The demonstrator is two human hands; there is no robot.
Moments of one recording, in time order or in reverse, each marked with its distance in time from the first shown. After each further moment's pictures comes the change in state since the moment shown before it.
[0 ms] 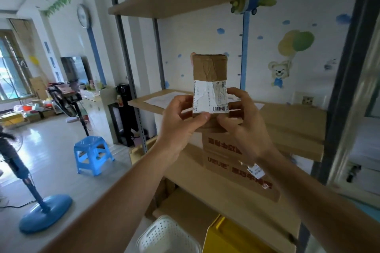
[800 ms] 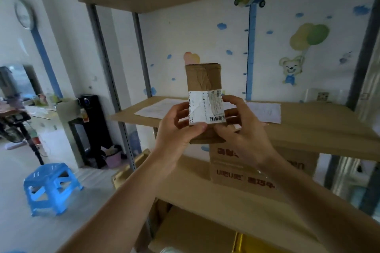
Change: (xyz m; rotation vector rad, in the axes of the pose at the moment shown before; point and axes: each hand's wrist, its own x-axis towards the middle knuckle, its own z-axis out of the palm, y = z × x) left_hand 0.132 -0.113 -0.132 -0.141 -0.268 -0.050; right_hand 0.073 0.041 0.162 -0.155 0.101 0.078
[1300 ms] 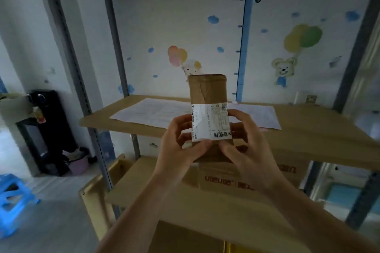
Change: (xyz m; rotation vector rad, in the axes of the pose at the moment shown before) left_hand 0.053 -0.062 -0.020 -0.147 -0.173 0.045; right_hand 0.023 0.036 0.038 -0.026 0.068 0.027
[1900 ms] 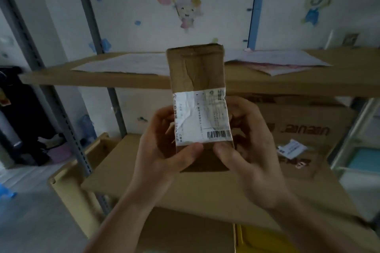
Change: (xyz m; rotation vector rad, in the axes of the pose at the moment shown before) left_hand -0.014 -0.174 -0.060 -0.196 -0.109 0.176; right_hand -0.038 0.153 0.105 0.209 0.085 -0.239
